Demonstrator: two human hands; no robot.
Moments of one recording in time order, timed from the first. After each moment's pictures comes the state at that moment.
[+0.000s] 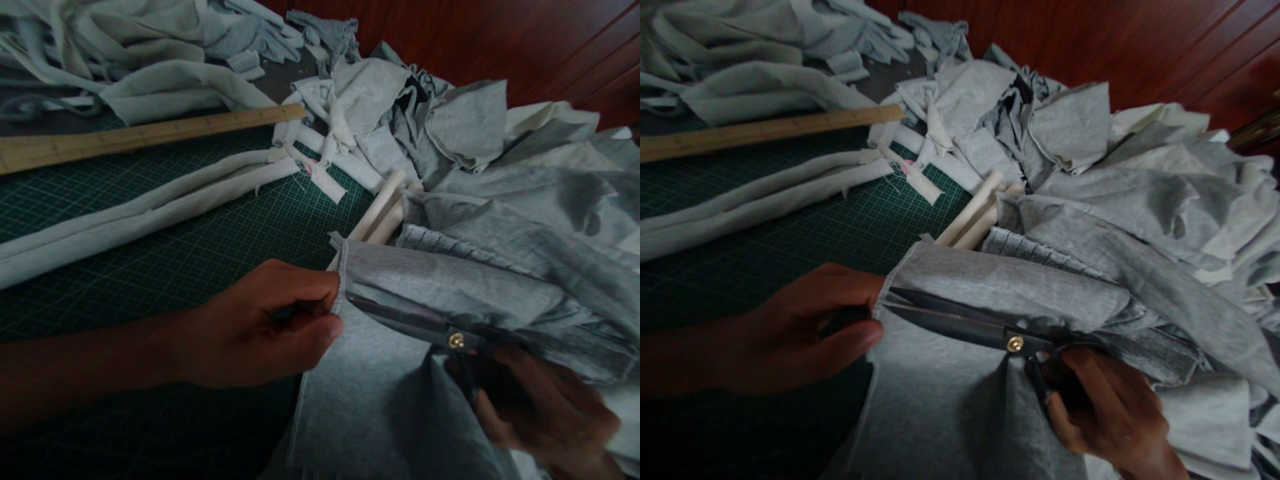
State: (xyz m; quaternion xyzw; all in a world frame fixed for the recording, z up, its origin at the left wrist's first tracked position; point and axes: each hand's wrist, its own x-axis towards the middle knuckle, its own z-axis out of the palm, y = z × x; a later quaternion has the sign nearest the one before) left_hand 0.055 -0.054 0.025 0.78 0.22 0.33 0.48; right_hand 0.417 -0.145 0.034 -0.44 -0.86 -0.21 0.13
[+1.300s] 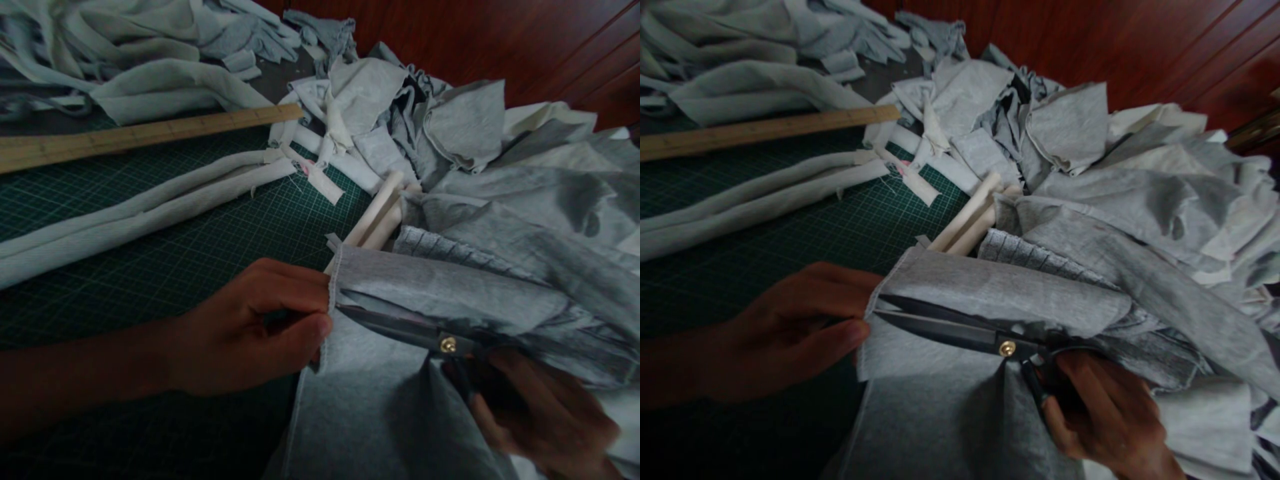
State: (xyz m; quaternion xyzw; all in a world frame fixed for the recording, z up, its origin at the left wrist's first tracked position) left_hand 0.053 -0.051 0.027 0.75 0.19 0.34 0.53; right_hand 0.415 -0.144 0.033 -0.43 -0.86 -0.21 0.15
